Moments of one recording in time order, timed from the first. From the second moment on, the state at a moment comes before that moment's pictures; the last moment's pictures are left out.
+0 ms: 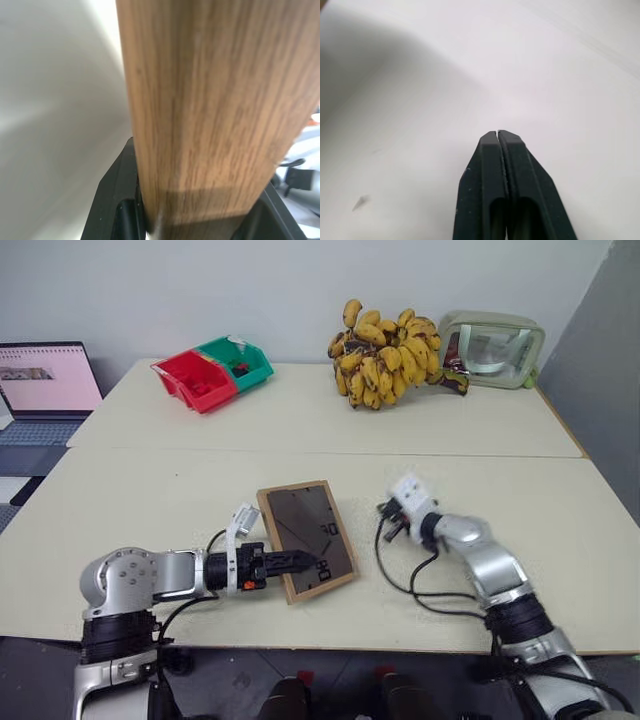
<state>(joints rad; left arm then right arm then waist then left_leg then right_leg) -0.47 0.54 0.32 0.02 -1.03 1.60 -0.59 -0.58 -0.37 0.13 0.04 0.06 0.56 0.65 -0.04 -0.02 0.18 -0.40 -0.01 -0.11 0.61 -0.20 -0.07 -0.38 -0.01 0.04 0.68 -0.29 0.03</state>
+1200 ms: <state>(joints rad) -0.75 0.78 -0.13 0.11 -0.58 0.96 -1.19 -0.89 -0.32 0.23 -0.10 0.51 0.75 1.06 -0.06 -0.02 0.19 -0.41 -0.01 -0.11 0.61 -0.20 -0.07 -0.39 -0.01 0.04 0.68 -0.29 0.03</state>
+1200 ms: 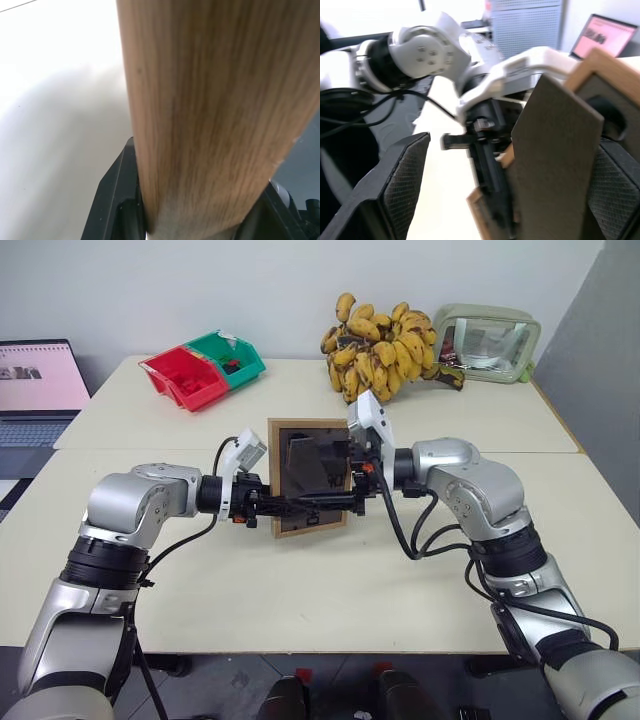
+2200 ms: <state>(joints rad) -0.77 0.74 0.00 0.06 -0.86 1.46 -1.20 -0.60 -0.74 0.17 0.04 0.01 -0.35 0.95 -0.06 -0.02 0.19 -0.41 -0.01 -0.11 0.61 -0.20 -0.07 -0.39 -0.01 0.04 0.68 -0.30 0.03</state>
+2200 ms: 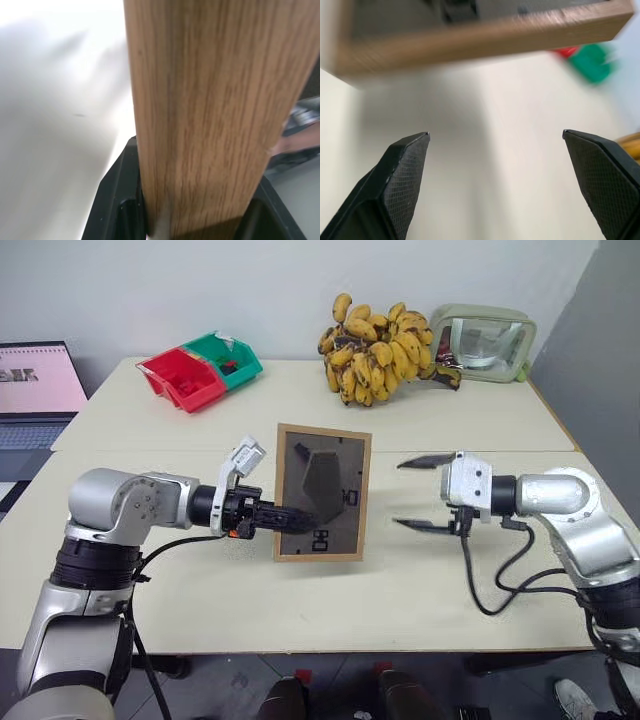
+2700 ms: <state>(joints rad) -0.81 0.68 0.07 0.16 -1.23 1.61 -0.87 -0.90 -0.59 0.11 0.63 -0.61 -1.44 0.45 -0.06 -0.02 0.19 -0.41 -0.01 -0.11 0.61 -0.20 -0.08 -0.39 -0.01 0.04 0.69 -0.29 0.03</state>
